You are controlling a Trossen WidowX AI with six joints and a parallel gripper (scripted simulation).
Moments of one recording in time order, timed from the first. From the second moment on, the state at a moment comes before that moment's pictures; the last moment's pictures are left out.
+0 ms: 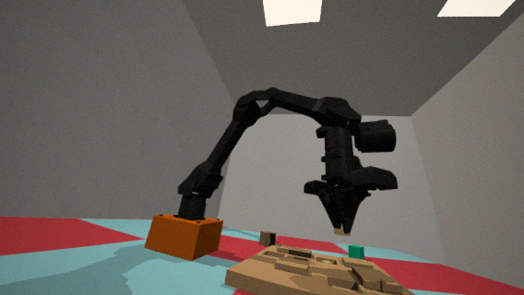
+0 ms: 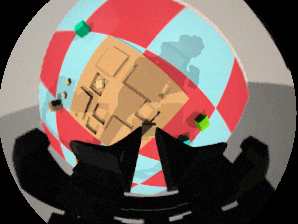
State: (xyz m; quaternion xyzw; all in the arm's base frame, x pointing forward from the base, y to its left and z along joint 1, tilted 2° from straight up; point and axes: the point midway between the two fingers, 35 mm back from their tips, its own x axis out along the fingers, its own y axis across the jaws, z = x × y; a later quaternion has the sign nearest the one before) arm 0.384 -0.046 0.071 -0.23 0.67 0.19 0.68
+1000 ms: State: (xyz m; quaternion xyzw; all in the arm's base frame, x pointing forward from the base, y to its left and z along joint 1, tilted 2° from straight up) arm 0.331 -0.137 0.082 -0.23 0.67 0.19 0.68
